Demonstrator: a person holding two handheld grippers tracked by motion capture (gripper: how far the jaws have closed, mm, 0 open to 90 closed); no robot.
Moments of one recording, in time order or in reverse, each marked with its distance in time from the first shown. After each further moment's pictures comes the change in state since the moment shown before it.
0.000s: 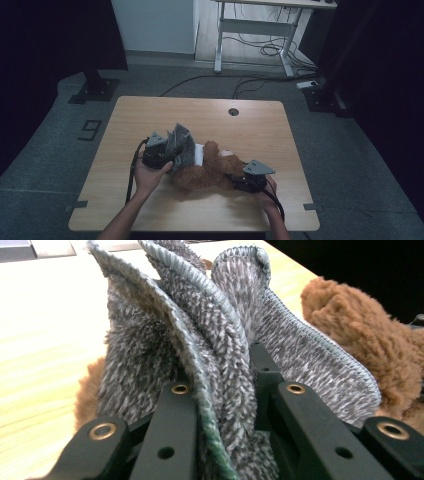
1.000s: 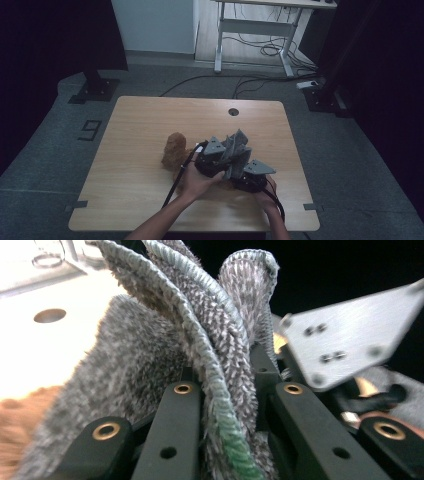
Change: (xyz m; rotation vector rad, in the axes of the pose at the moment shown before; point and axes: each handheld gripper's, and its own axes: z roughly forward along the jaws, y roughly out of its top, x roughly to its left) left arm -0.144 0.040 0.063 0.007 -0.249 0.194; right arm -0.001 -0.001 0.000 -0.001 0.003 0.021
